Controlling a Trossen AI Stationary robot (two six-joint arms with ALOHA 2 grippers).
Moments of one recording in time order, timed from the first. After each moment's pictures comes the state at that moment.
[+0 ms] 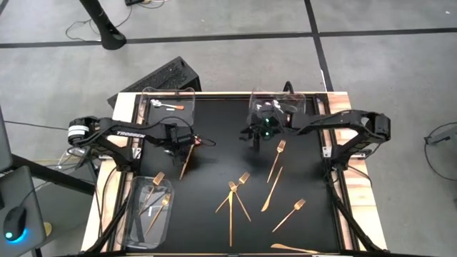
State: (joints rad) left arm 0.22 1.41 0.72 -0.73 -0.27 -0.05; right arm -0.29 1.49 0.86 0.07 -0.20 0.16
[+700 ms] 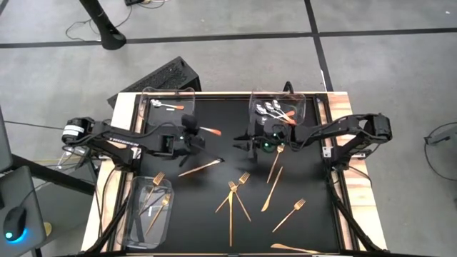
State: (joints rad) left arm 0.00 1.36 0.74 -0.21 -0.87 0.74; right arm -0.14 1.49 0.75 0.46 -0.08 0.17
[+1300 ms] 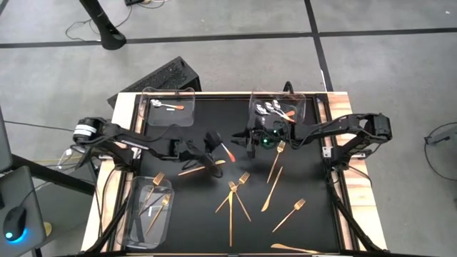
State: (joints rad) left arm -0.03 1.52 0.75 0.20 -0.51 1.36; right arm -0.15 1.49 0.77 0.45 -0.10 0.32
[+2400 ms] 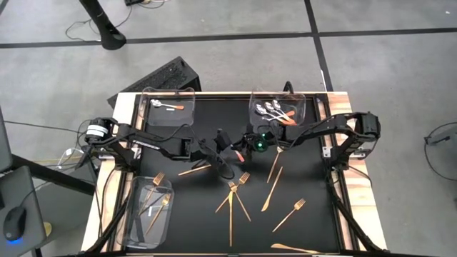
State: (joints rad) left arm -0.03 1.64 0.91 0.14 -0.50 1.44; right arm -0.17 1.62 0.82 0.33 -0.17 0.40
